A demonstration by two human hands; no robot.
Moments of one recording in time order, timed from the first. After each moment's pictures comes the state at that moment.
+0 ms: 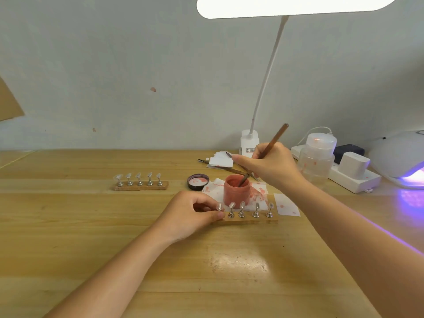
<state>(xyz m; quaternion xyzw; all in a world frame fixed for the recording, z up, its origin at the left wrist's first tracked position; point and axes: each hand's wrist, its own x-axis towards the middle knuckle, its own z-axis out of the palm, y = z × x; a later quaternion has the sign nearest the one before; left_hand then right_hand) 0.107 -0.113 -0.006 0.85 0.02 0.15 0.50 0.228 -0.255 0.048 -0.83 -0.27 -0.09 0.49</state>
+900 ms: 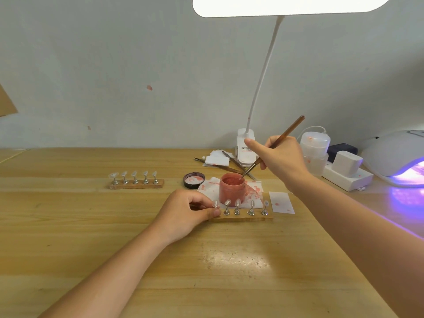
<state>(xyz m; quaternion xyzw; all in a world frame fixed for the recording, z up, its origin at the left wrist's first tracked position) 0.107 -0.117 -0.007 0.85 0.03 0.18 0.49 0.238 -0.268 0.053 -0.81 -0.20 -0.12 0.54</state>
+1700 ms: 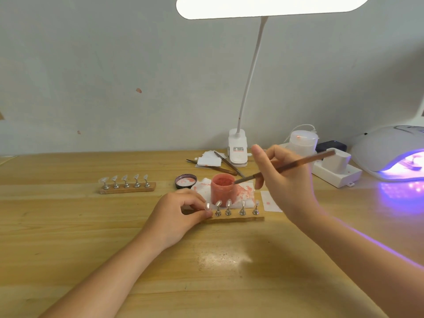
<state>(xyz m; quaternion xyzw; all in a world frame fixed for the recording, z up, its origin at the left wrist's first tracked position) 0.106 -0.120 -0.010 0.85 0.00 0.23 0.47 0.187 -0.294 0.037 -0.67 -0.31 -0.17 0.65</state>
